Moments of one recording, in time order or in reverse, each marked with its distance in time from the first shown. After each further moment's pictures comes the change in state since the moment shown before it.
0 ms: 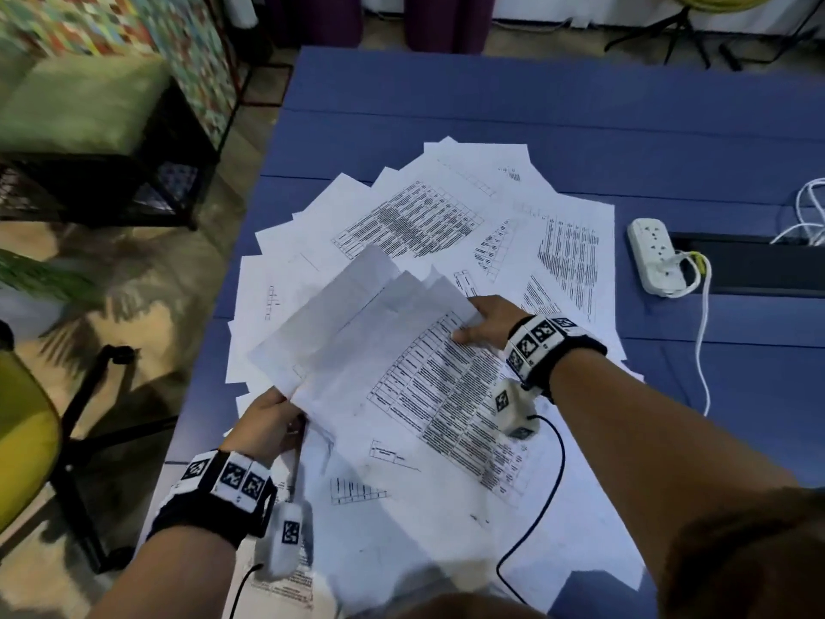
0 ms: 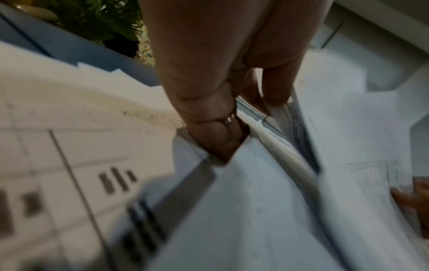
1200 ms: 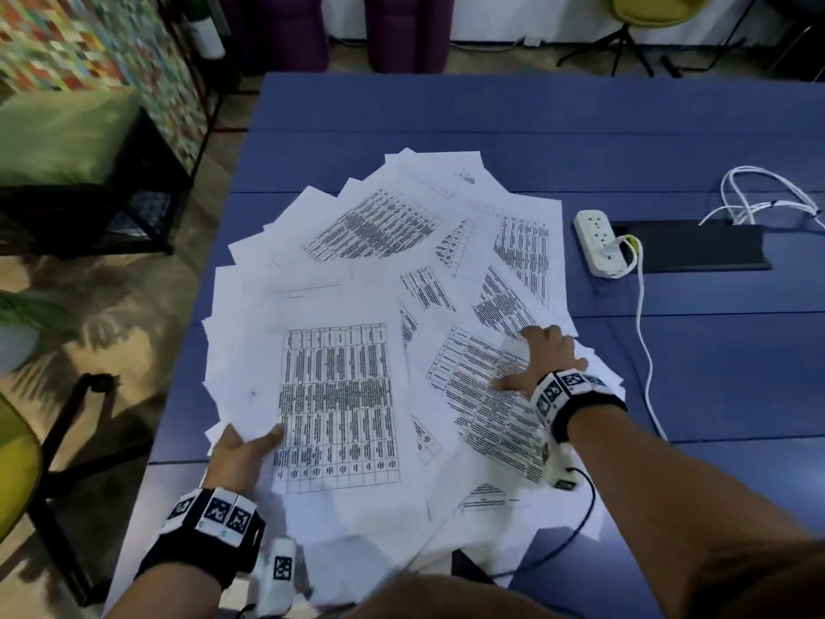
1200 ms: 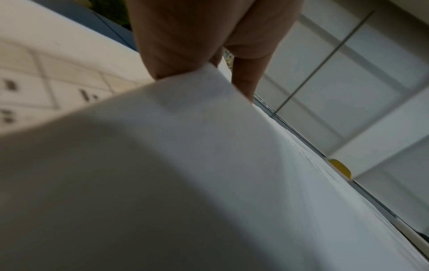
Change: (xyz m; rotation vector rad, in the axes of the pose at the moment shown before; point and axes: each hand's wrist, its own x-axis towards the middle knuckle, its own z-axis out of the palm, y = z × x) left_hand -0.017 -0.055 -0.018 -0.029 0.264 0.105; right_hand -0.076 0.098 -0.010 -0.527 0.310 0.411
